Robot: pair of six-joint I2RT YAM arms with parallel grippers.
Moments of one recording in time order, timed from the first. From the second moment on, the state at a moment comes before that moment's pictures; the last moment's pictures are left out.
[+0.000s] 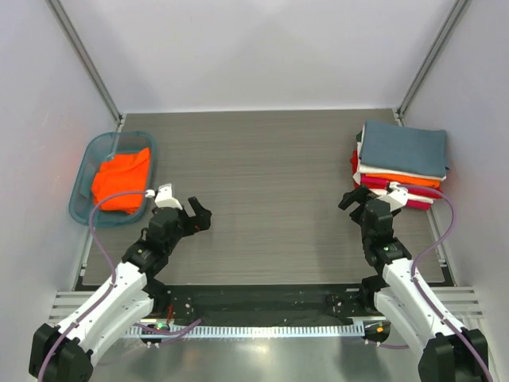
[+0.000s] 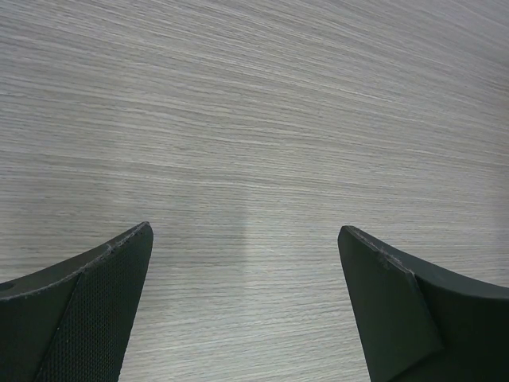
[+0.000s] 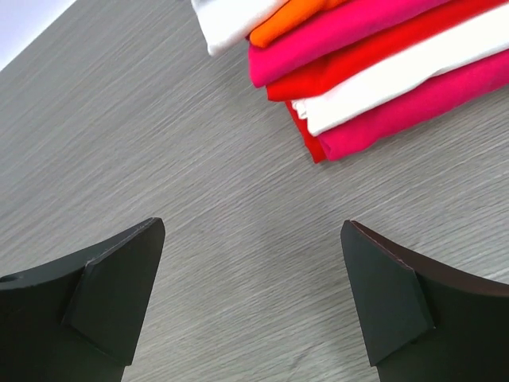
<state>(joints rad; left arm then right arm) -0.47 0.67 0.34 -0.14 -0.23 -0.59 0.18 0.69 0.28 0.01 0.37 0.62</state>
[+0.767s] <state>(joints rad) -0.17 1.14 1.14 -0.62 -0.48 -0.81 0.18 0.68 0.28 -0.02 0.43 0.65</state>
